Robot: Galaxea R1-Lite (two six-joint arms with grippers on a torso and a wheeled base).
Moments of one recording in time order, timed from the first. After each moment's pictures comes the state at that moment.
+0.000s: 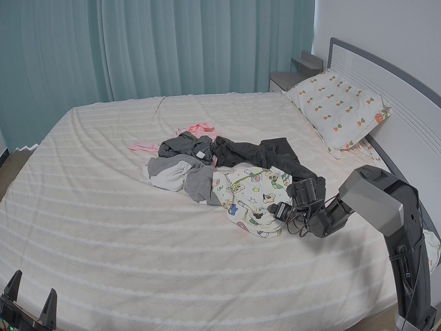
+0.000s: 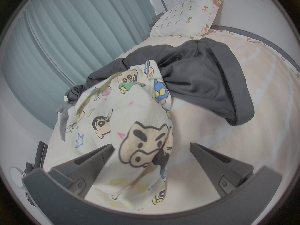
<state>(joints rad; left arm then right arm) 0.00 0.02 -0.02 0.00 0.00 0.01 0.37 2.57 -1.33 -0.56 -0.17 0.68</state>
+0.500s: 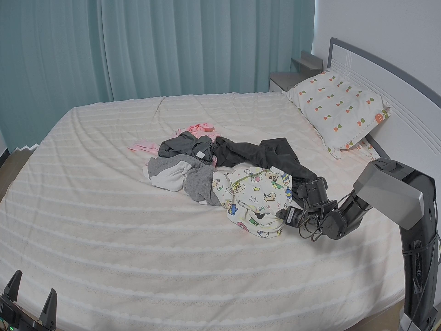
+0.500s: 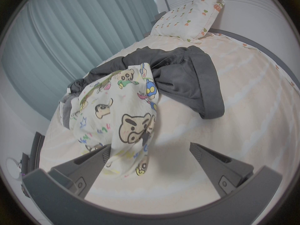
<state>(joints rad) 0.00 0.02 -0.02 0.00 0.00 0.01 0.37 2.45 -1.13 -0.56 -0.15 0.59</state>
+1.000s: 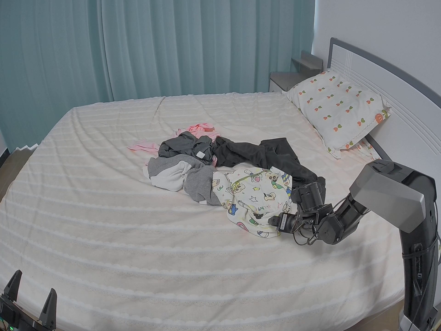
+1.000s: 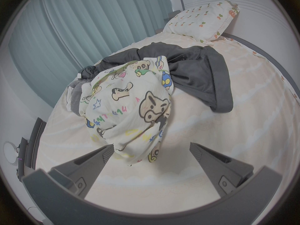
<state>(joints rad) 0.00 0.02 -0.02 0.00 0.00 0.01 0.40 2.42 -1.10 -0.56 -0.15 0.54</state>
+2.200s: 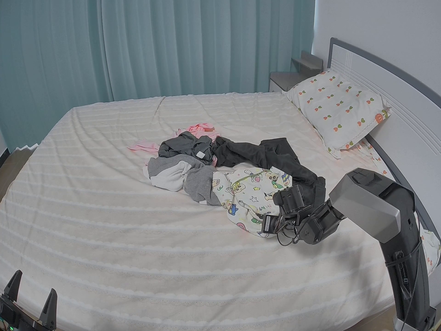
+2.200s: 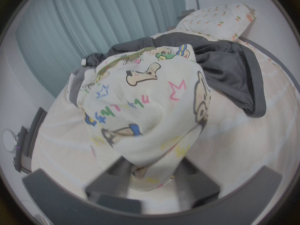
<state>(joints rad) 0.00 0.02 -0.02 0.00 0.00 0.01 0.45 2.57 -1.33 -0.50 -0.14 0.51</state>
